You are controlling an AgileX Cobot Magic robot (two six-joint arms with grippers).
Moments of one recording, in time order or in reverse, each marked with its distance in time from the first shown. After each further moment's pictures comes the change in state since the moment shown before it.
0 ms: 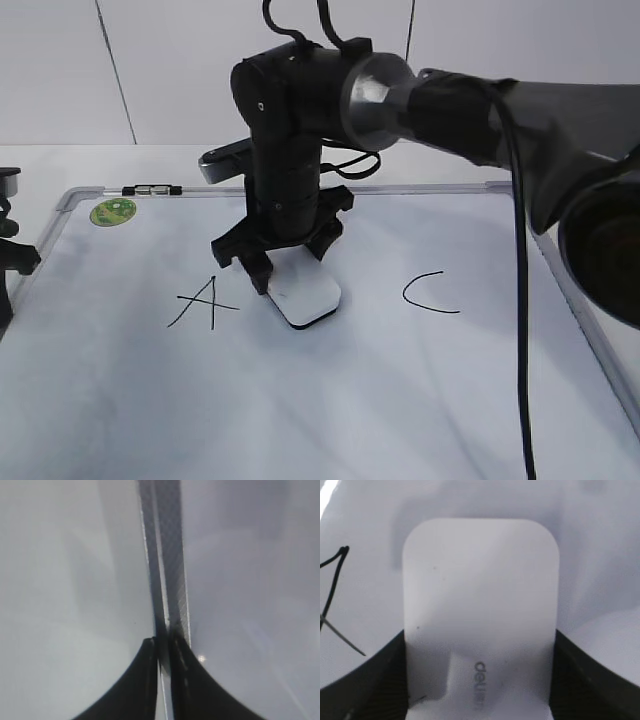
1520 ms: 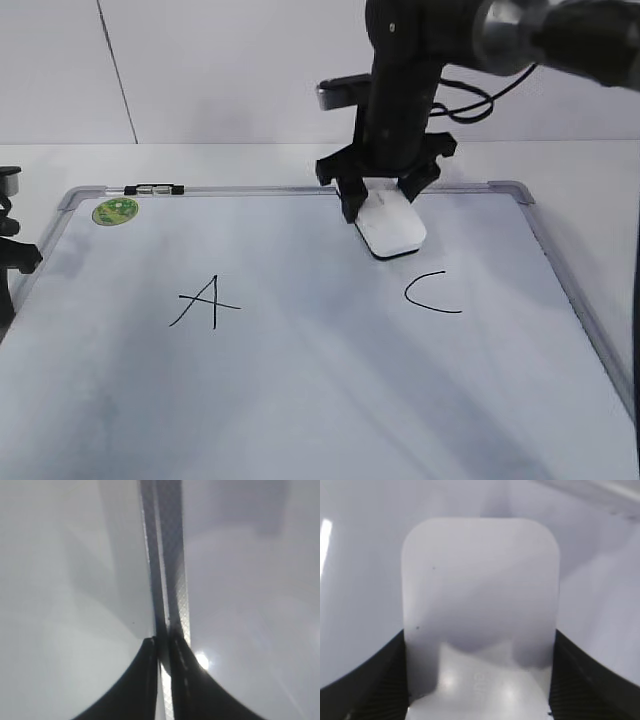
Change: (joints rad) left arm 0.000 0.000 -0.002 -0.004 0.004 0.000; right arm -0.245 -0.126 0.038 -0.011 -0.008 0.004
